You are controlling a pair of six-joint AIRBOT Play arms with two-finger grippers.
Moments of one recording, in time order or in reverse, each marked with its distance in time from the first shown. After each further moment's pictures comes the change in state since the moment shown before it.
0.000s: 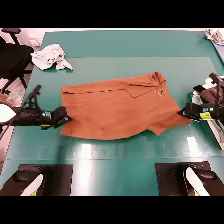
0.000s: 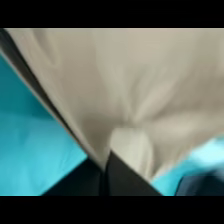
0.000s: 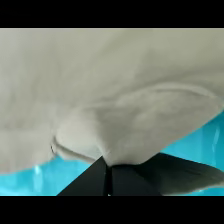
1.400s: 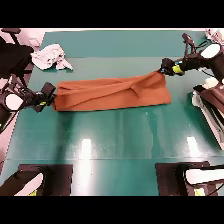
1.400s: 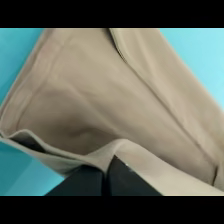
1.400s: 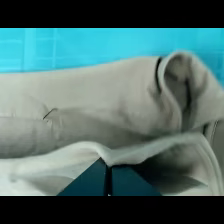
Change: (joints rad) left arm 0.083 -0.209 0.058 0.377 0.459 -0.464; right arm 0.196 -0.821 0.695 0.053 -0.293 -0.002
